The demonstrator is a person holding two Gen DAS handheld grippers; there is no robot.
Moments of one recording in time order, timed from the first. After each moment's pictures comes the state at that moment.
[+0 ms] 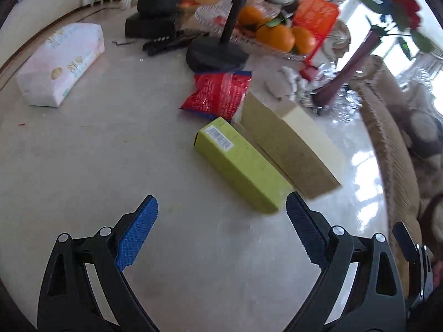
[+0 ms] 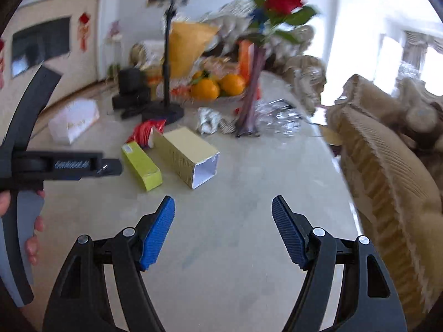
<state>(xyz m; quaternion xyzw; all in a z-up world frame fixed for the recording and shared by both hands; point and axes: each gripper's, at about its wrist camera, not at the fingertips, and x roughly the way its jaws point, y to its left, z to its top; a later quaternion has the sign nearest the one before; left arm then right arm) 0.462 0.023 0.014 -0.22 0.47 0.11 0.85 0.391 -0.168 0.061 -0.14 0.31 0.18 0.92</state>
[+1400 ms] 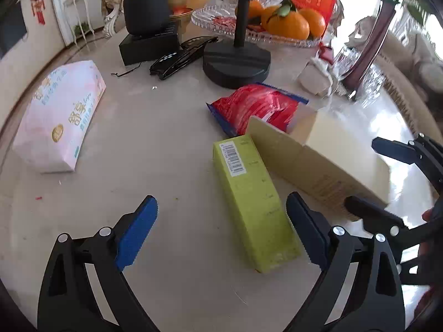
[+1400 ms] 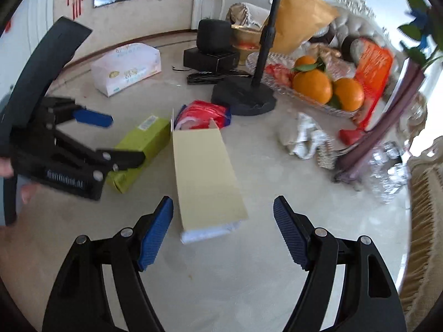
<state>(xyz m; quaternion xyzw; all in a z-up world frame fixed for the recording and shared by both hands) 0.489 0.066 0.004 -0.07 0.49 0.10 0.86 0.483 -0.068 0.040 -0.24 0.37 0.39 0.81</state>
